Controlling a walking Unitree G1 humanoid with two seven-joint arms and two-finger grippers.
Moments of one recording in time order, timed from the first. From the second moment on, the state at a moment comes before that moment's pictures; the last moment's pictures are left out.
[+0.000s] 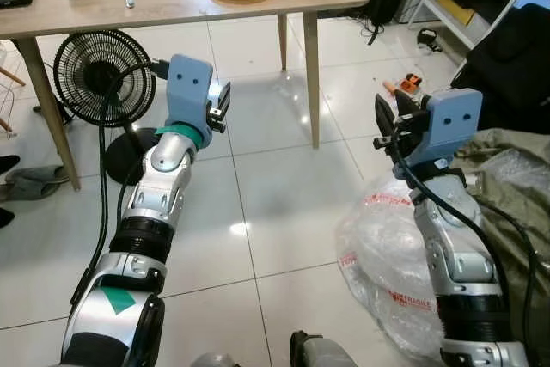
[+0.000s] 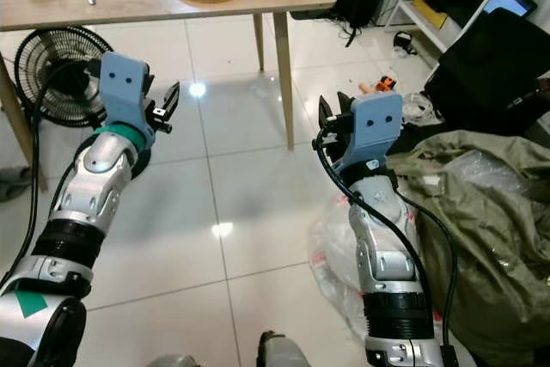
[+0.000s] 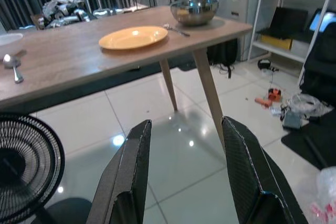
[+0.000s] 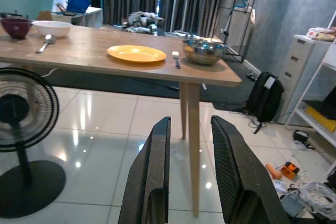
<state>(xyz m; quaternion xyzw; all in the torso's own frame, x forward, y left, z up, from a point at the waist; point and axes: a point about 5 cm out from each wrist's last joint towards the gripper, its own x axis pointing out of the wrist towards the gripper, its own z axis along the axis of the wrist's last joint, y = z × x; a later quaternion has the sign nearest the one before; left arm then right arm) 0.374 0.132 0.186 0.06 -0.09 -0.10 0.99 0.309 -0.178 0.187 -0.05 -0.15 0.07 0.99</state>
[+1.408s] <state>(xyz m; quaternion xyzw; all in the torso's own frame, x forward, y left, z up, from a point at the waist) 0.378 0.130 0.189 0.06 -0.09 -0.11 0.99 0.308 -0.190 0.184 -0.03 -0.14 0.01 0.99</state>
